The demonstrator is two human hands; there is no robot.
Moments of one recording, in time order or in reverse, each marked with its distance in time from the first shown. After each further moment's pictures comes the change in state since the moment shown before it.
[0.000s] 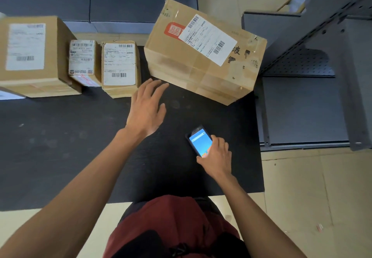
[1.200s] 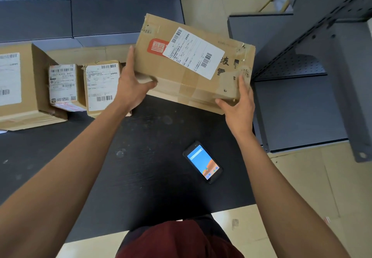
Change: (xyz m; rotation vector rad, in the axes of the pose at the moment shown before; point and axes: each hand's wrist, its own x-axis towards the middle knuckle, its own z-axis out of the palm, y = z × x) left_hand 0.134 -0.028 -0.013 -0.502 -0.026 -0.338; right_hand 0.115 -0.027 -0.145 0.694 0.436 -0.057
